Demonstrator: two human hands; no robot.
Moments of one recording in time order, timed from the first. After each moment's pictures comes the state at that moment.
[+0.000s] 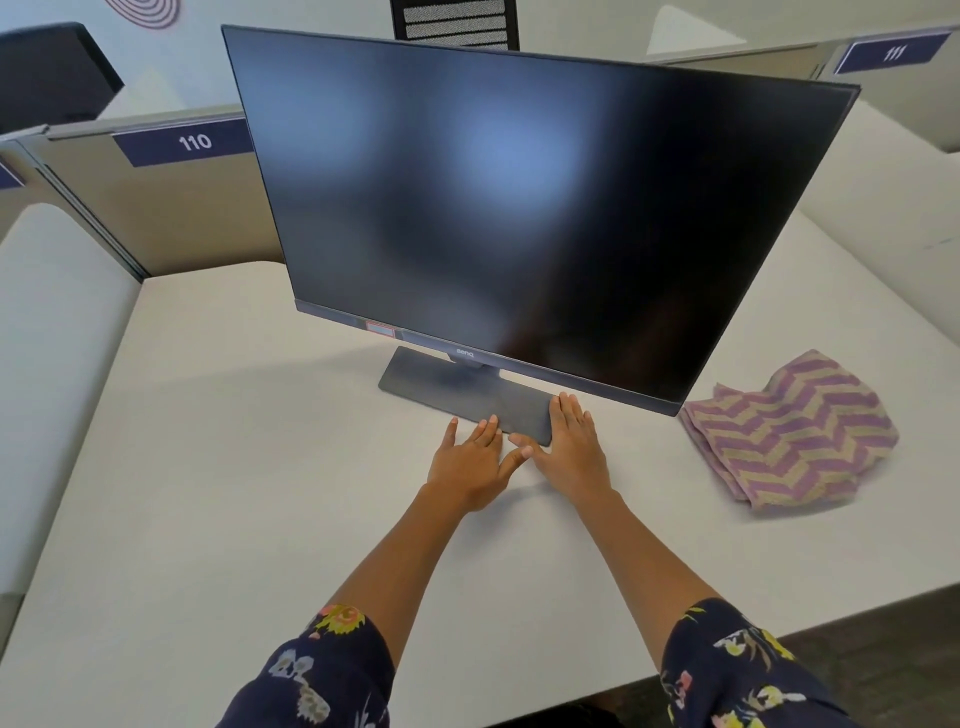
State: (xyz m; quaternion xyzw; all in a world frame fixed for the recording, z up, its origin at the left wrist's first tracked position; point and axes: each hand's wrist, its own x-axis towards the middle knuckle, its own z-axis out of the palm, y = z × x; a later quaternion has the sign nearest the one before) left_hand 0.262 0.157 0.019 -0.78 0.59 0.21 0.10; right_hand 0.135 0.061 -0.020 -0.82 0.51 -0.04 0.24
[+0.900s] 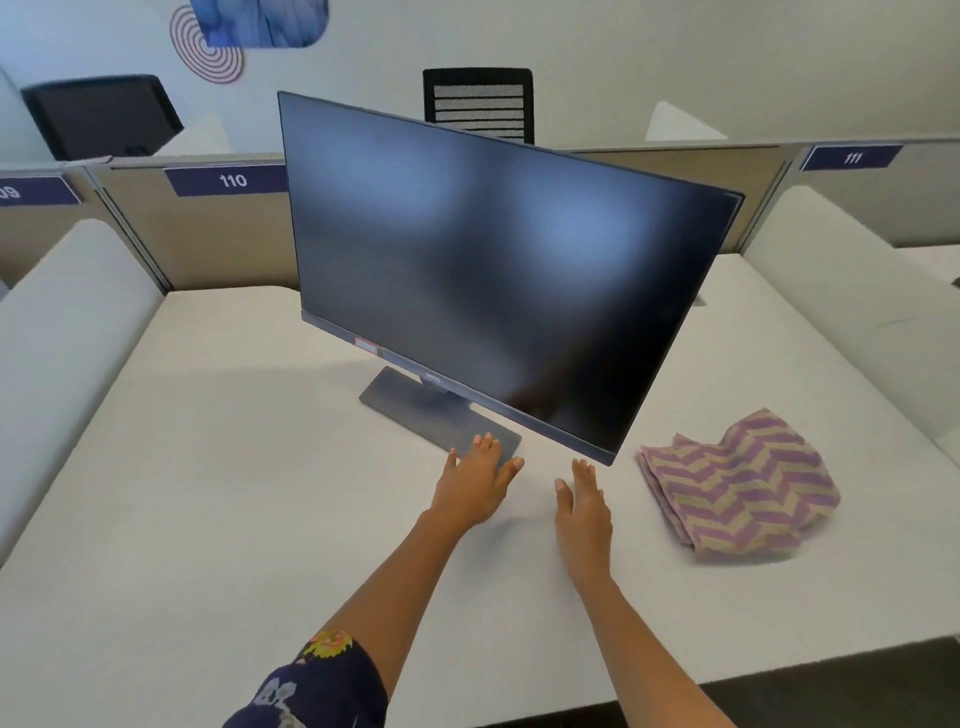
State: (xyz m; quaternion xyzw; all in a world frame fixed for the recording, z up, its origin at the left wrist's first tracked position) left_hand 0.201 0.141 0.057 -0.83 0.48 0.27 -0.12; right_hand 0.060 0.085 0.001 -0.69 0.59 -0.19 0.38
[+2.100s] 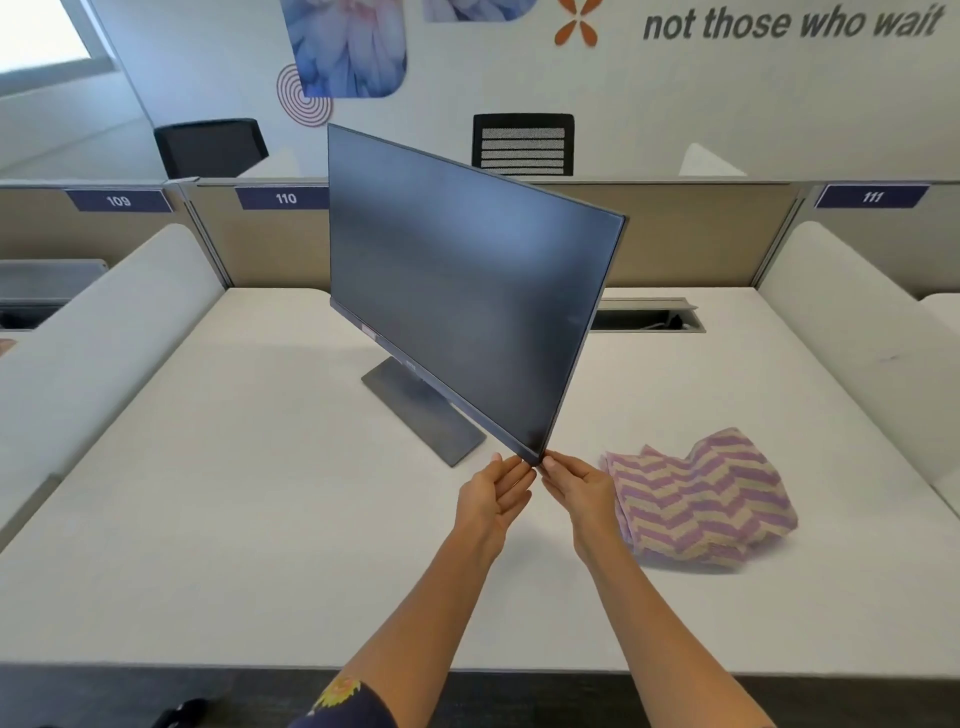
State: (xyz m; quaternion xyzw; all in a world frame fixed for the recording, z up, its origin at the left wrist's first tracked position) left_hand 0.068 0.132 0.076 -0.52 -0.09 0.47 -0.71; right_hand -0.011 0.042 0.046 -0.51 0.43 -0.31 0.68
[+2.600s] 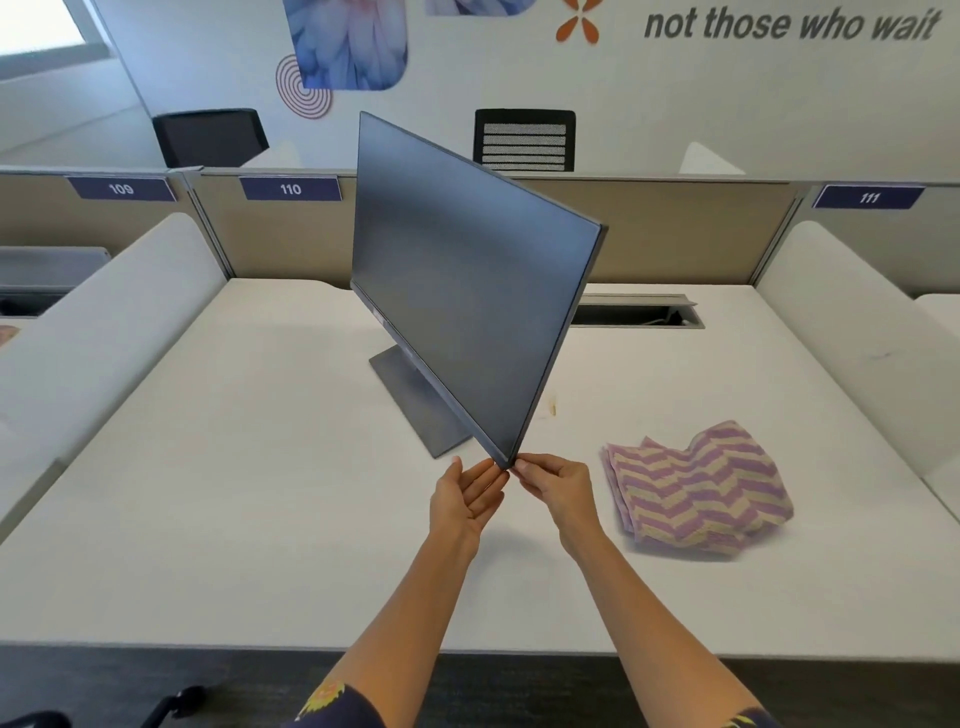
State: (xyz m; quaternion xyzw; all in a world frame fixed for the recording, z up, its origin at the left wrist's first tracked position) left_hand 0.081 0.169 0.066 -0.49 -0.16 0.43 -0.74; right_hand -0.006 0.069 0.056 -0.57 0.36 -0.26 0.69
